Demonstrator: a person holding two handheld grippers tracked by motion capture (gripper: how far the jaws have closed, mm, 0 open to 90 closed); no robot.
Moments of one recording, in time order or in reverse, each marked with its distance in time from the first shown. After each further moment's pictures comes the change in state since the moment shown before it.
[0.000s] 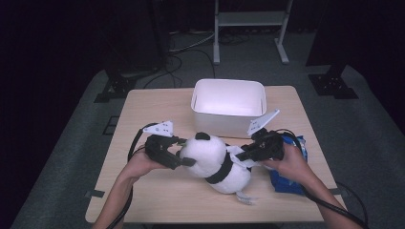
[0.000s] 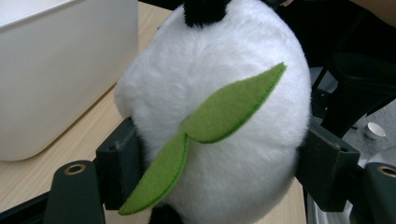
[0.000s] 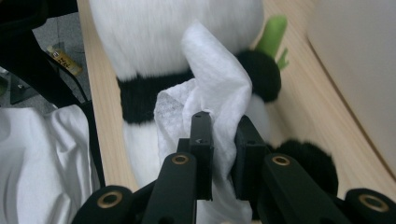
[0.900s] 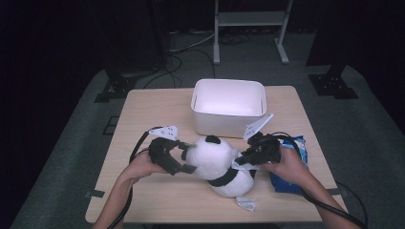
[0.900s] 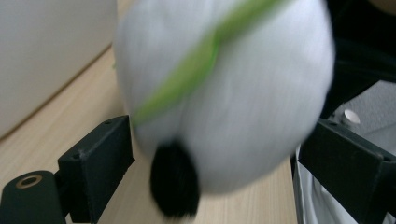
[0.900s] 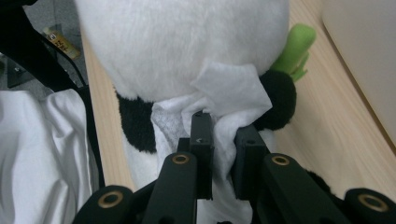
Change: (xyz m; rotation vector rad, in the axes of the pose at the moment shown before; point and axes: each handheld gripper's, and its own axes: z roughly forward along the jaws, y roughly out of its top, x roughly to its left) left arm 0.006 -0.013 0.017 0.075 -0.071 -0.031; right arm 0.001 -0.009 0.011 0.060 0.003 -0.003
